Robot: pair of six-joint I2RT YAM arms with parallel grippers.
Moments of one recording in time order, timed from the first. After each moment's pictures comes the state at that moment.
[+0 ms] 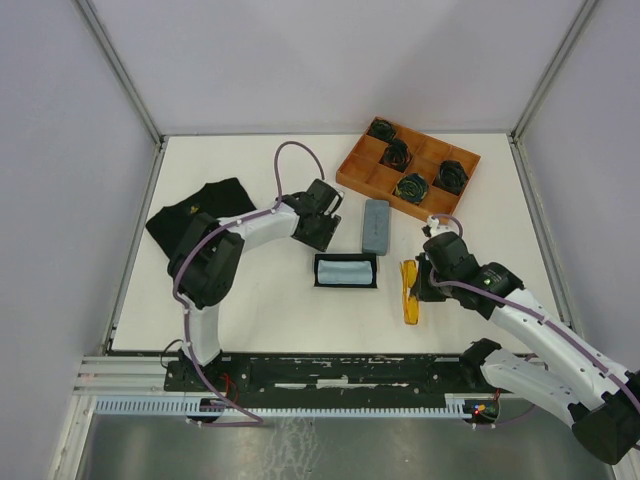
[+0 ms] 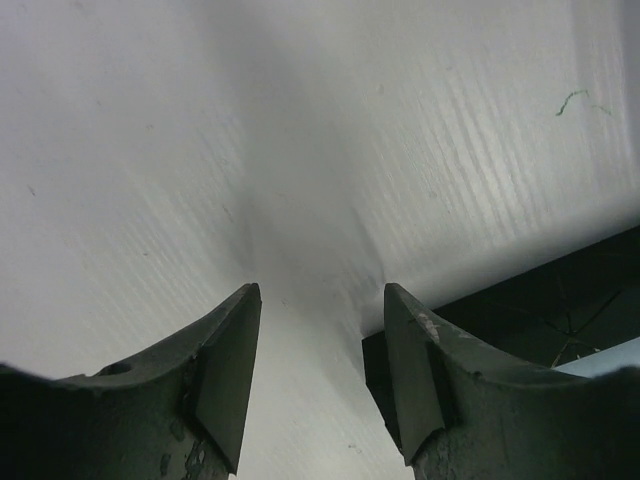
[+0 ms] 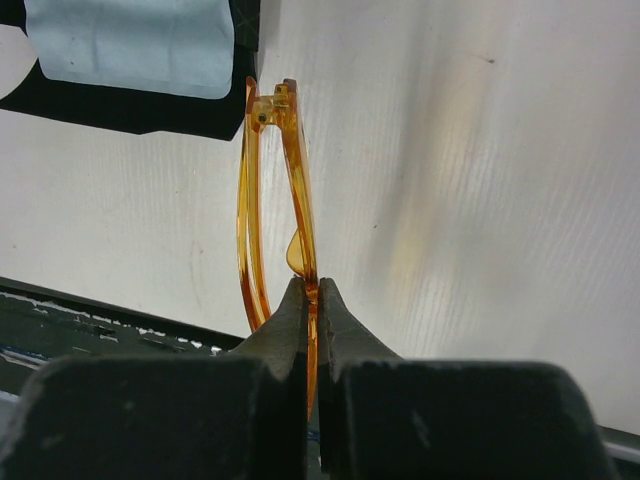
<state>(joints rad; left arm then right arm) -0.64 1.95 1.35 -0.49 -0.11 -0.13 0.61 0.88 0.74 -0.82 0.09 0.57</state>
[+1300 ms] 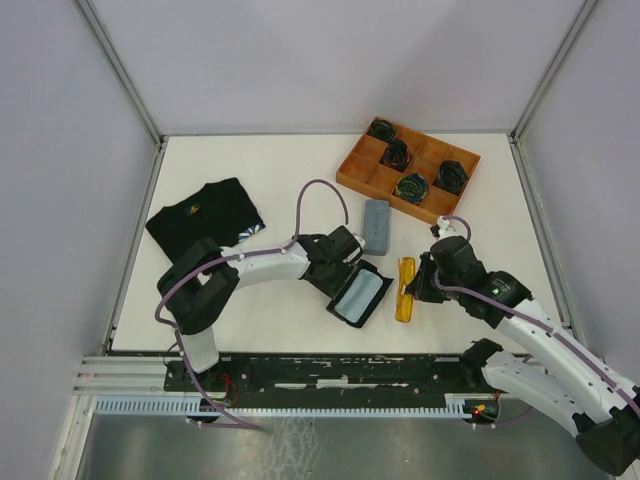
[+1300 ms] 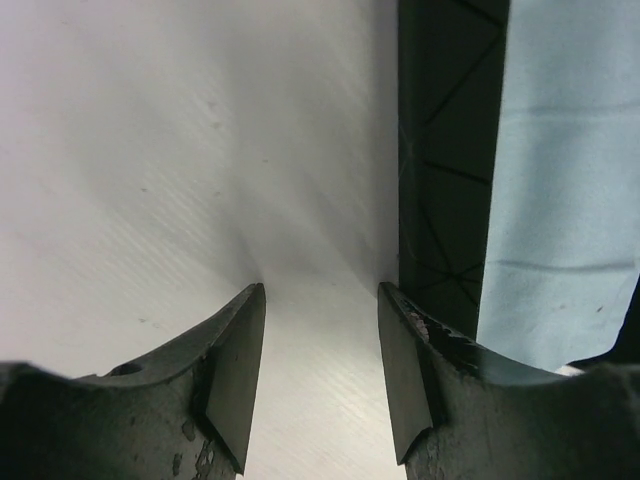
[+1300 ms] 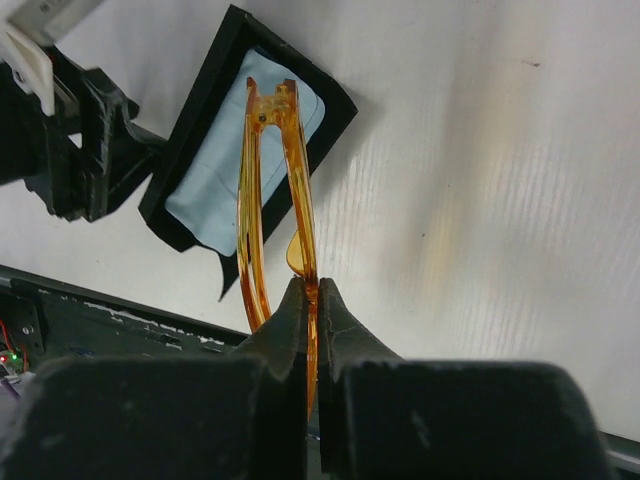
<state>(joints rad) -0.91 1.80 1.11 -0.52 -0.09 -0.22 0.61 0.81 0.70 -0.76 0.04 0.67</state>
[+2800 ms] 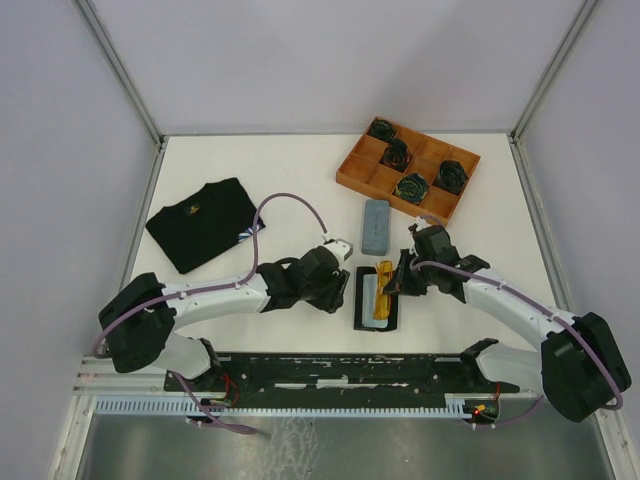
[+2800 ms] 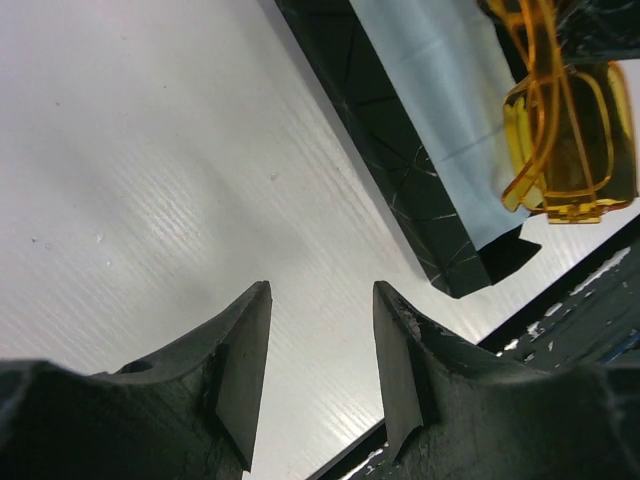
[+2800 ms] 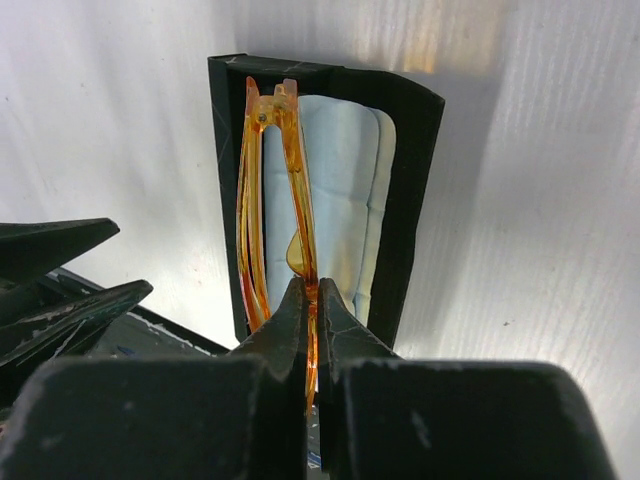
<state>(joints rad) -1.03 1.44 0.81 -0.27 -0.08 -0.44 0.50 1.16 0.60 -0.40 -0.23 0.70</state>
